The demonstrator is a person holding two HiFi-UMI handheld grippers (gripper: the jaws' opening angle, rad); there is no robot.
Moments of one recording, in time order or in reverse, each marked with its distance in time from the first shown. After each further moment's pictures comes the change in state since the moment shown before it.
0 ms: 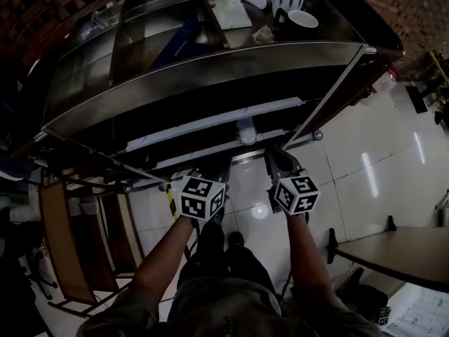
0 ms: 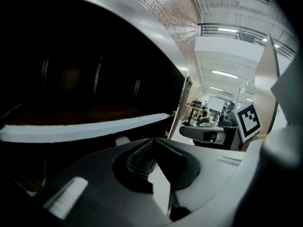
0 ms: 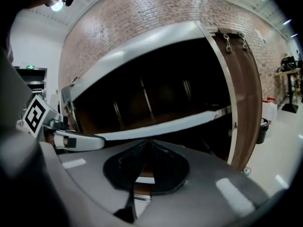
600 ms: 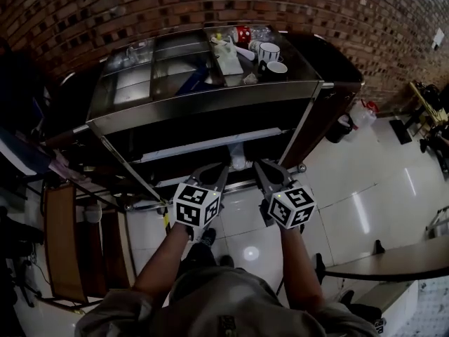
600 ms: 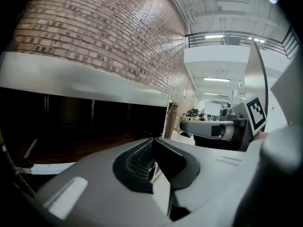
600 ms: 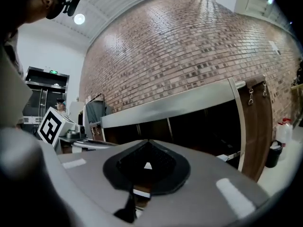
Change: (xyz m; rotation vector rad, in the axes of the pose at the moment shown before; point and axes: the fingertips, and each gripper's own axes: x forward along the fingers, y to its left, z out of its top) left arm -0.113 -0.080 0.098 0.091 -0.157 -0.006; right arm -0.110 0.115 0.126 -0.111 -0.164 0.169
